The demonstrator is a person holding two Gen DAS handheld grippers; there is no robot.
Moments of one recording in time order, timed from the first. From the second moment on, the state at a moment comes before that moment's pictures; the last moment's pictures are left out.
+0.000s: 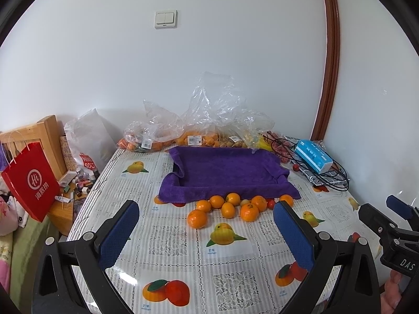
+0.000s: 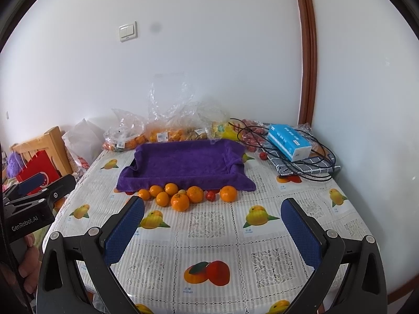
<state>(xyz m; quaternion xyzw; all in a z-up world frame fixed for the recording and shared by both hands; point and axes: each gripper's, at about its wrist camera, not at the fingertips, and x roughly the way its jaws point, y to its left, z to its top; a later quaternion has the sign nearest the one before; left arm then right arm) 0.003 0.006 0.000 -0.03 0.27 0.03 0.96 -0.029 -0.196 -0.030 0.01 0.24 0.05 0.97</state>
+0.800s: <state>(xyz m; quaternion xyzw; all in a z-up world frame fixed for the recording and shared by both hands) -0.002 0.011 -0.003 -0.04 0.27 0.04 0.96 -0.028 -0.193 -0.027 0.00 0.24 0.06 0.97</state>
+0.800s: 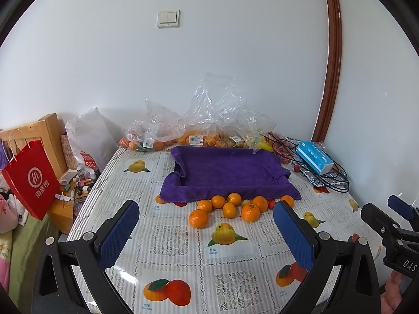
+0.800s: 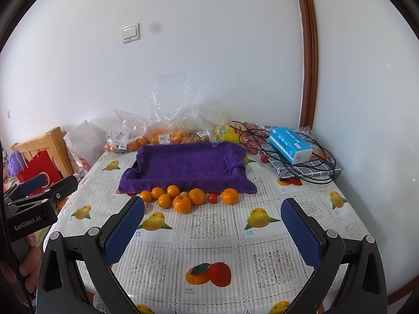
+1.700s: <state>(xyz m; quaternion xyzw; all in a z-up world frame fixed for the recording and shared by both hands) 0.022 0.018 -0.015 -0.02 0.28 0.04 0.96 0.004 -0.187 -0.044 0.00 0.24 0.06 0.97</state>
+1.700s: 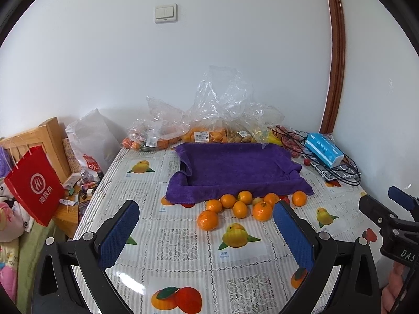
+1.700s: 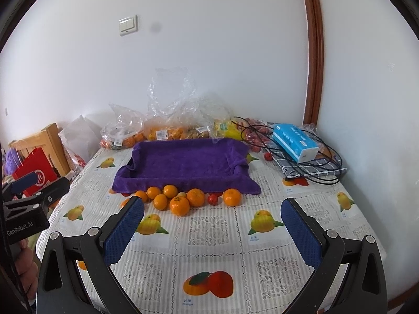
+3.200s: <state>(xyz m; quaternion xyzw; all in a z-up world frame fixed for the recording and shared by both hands) 0.162 0.076 -0.157 -0.07 0.40 0.01 0.91 0.205 -0.199 -0.201 0.00 0.39 0.06 0.92</state>
